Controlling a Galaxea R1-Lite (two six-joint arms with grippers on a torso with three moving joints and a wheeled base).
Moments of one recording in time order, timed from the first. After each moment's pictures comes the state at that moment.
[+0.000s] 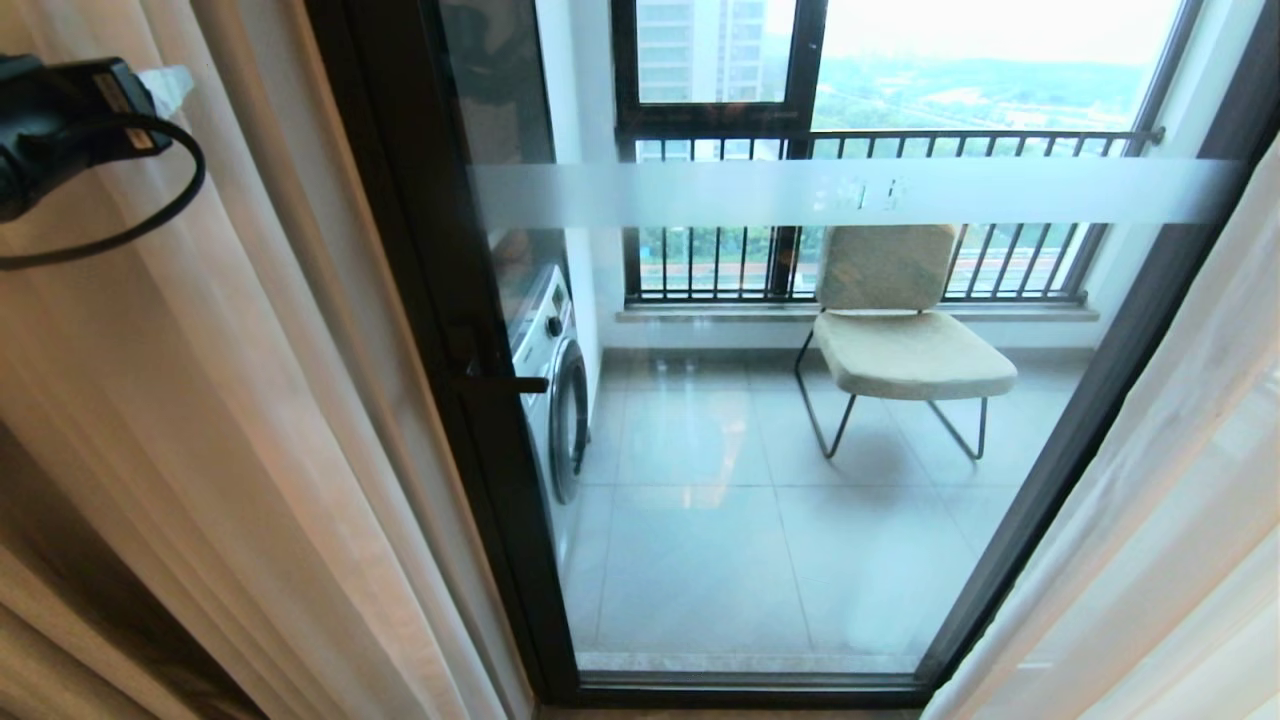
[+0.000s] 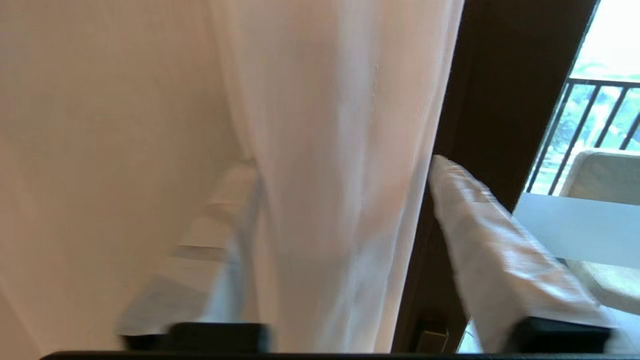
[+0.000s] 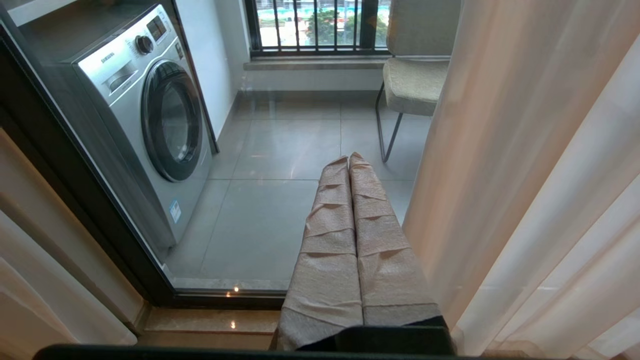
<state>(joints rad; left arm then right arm) 0.07 1.49 -1.18 -0.52 0.09 -0.05 0.01 0.00 0.00 -0.01 -0.01 0.02</state>
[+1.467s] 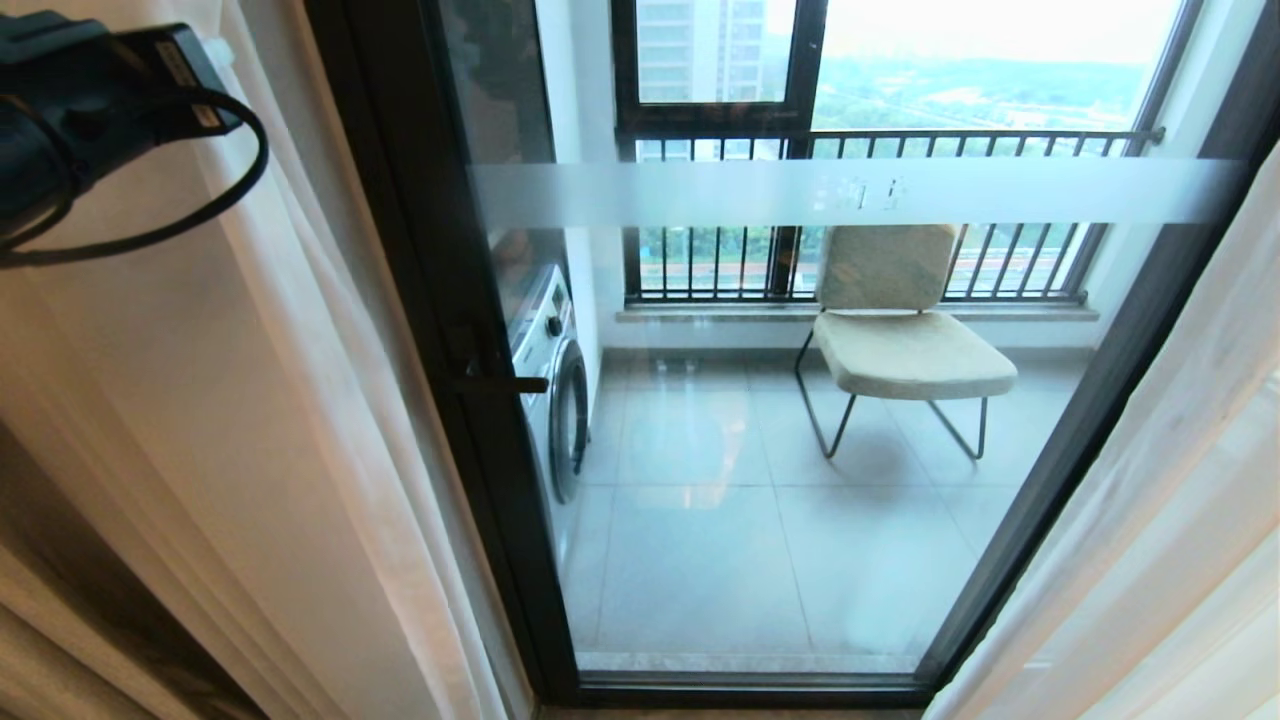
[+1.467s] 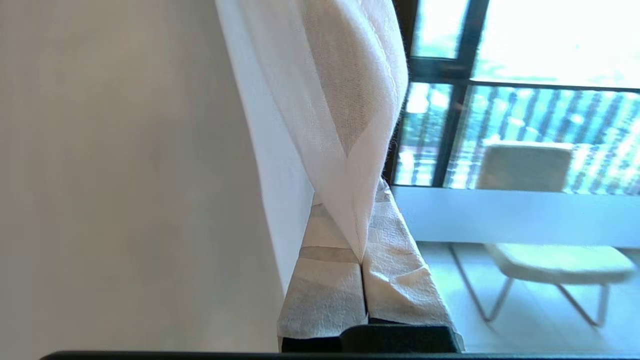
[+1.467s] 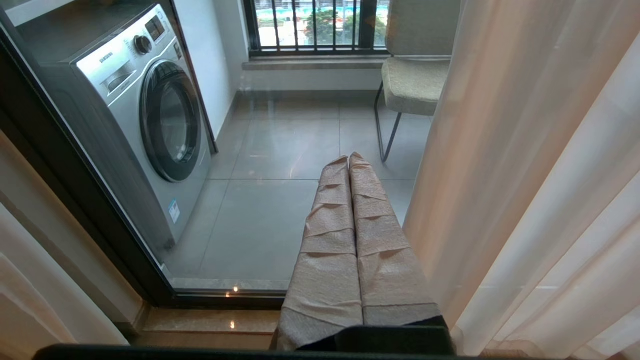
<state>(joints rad) -0.13 1.46 -1.18 -0.52 0.08 -0.06 0.01 0.00 0.00 -0.01 -0.01 0.02</state>
